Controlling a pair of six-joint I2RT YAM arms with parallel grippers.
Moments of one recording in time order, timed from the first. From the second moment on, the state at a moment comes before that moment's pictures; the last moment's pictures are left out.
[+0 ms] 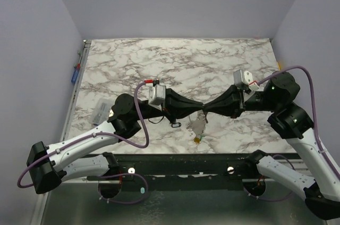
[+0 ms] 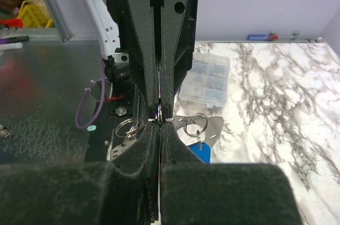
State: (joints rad) left arm -0.99 1.04 0.83 0.68 0.54 -0.25; right arm 0.56 0.83 1.14 -0.37 -0.96 -0.11
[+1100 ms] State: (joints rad) left arm -0.98 1.06 1.31 -0.30 0.49 0.25; right arm 0.56 0.93 1.26 -0.74 -0.84 -0.25
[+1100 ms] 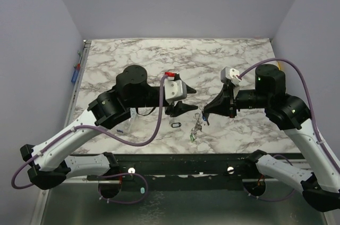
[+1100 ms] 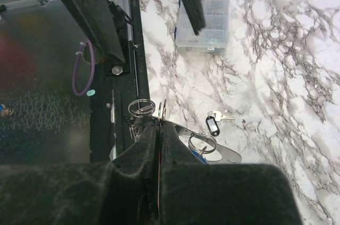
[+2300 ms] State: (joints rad) left arm -0.98 1.46 1.77 -0.88 0.67 0.44; right arm 0.61 0.92 1.27 -0.80 -0.81 -0.25
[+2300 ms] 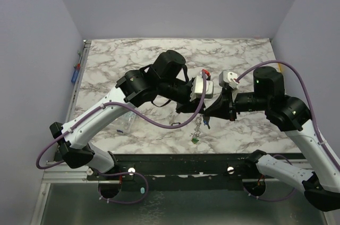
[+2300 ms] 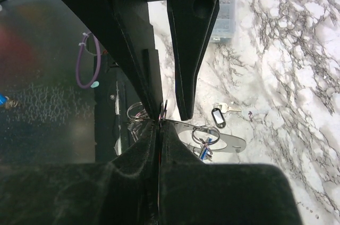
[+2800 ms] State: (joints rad) left arm -0.99 1.46 1.72 -0.85 0.66 0.44; right arm 0.61 0.92 1.26 -0.82 -0.77 -0.25
